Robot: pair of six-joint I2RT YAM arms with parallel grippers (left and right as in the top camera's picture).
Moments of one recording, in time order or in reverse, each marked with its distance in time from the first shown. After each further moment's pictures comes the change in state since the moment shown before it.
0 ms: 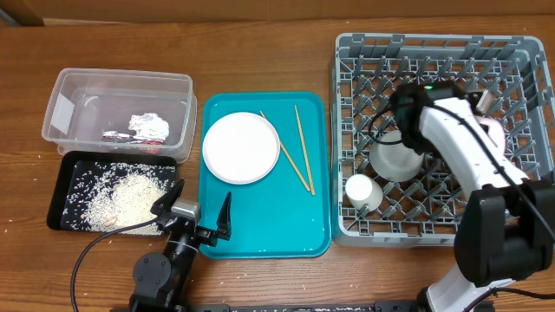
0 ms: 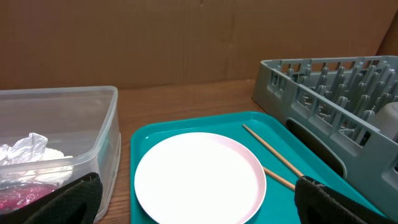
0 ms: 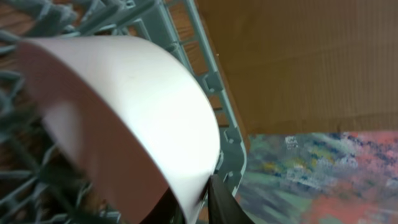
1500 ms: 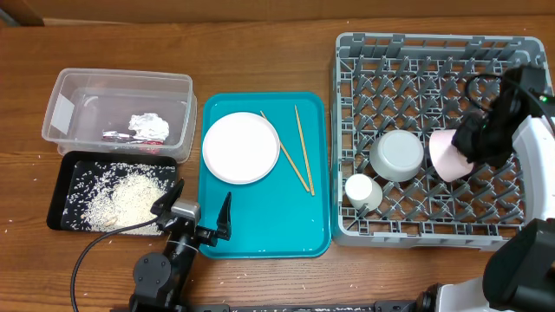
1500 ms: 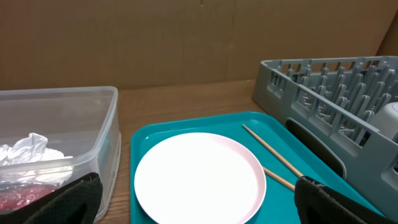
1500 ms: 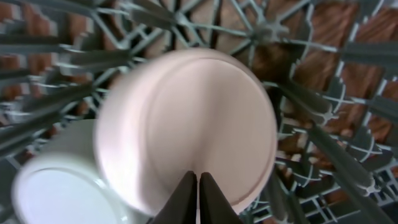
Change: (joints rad) left arm 0.000 0.000 0.000 0.001 0.000 0.000; right arm -0.477 -0.167 -0.032 0.401 -1.154 -0.446
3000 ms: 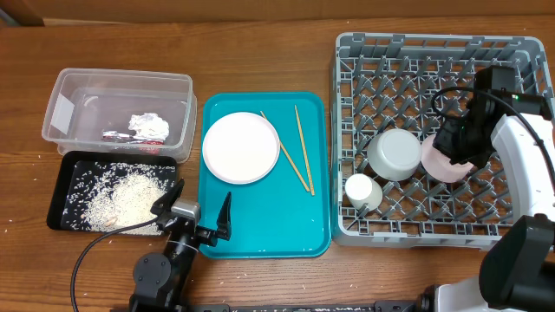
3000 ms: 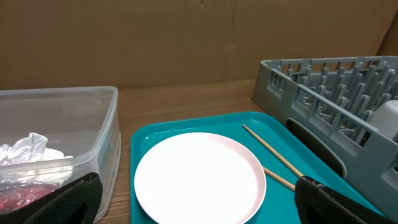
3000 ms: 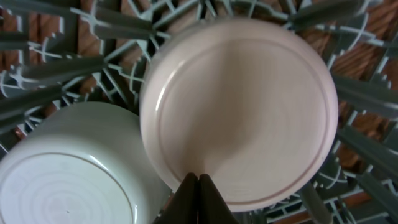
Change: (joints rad) left arm 0.000 0.000 0.000 0.000 0.000 0.000; right arm 0.104 0.014 -0.019 -0.004 0.029 0.002
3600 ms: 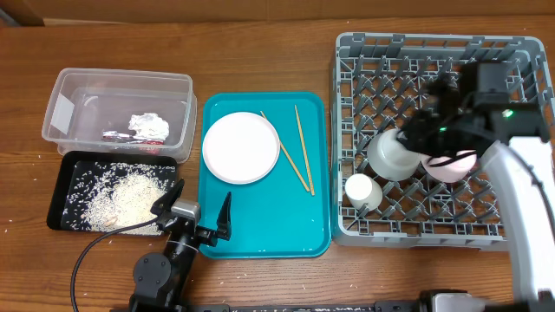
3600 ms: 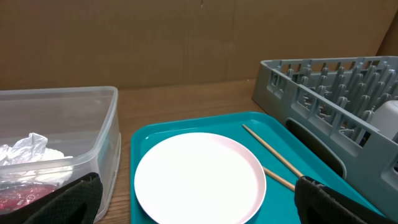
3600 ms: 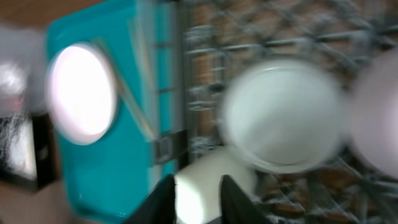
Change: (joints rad) left arm 0.000 0.000 0.000 0.000 0.000 0.000; right arm 0.241 -0.230 0.040 -0.014 -0.348 -0.192
